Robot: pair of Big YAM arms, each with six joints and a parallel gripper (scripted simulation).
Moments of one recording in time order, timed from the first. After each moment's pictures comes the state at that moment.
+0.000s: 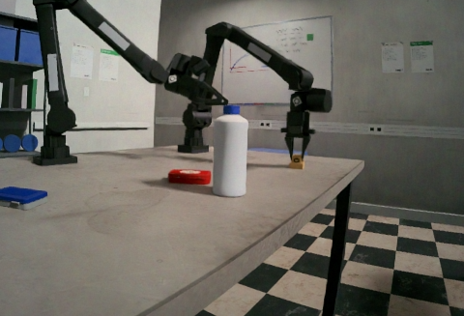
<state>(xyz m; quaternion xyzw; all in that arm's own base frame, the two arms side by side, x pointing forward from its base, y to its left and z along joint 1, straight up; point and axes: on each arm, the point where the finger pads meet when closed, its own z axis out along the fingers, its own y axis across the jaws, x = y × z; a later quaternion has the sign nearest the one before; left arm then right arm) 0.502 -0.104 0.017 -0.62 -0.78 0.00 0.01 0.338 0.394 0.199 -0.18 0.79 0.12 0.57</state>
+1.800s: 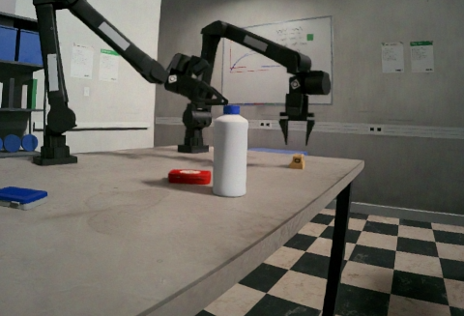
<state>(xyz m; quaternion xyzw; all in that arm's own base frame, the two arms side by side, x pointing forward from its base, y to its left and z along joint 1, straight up) 0.500 -0.111 0.066 -0.62 -0.79 -0.01 0.01 0.338 0.394 0.199 -0.18 0.79 0.12 0.57</state>
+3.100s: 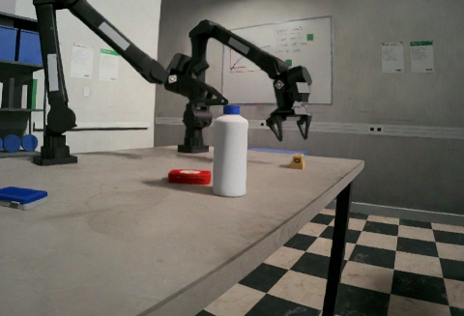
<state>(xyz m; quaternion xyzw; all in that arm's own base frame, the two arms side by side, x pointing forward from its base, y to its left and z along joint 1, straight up) 0.482 -0.092 0.078 -0.30 -0.94 0.03 -0.18 0.338 0.394 0.199 -0.18 0.79 0.12 0.57</state>
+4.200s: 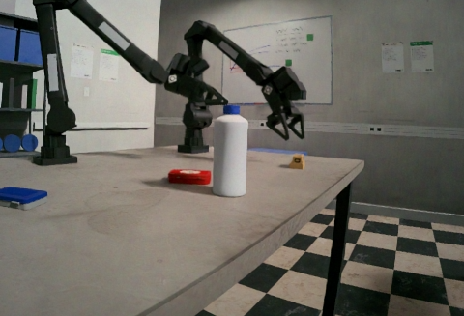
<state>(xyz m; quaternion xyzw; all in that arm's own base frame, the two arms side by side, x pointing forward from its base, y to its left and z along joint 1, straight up) 0.483 -0.085 0.081 -0.09 -0.95 0.02 -0.29 0.338 0.394 0.199 -0.18 0.79 0.12 0.57</state>
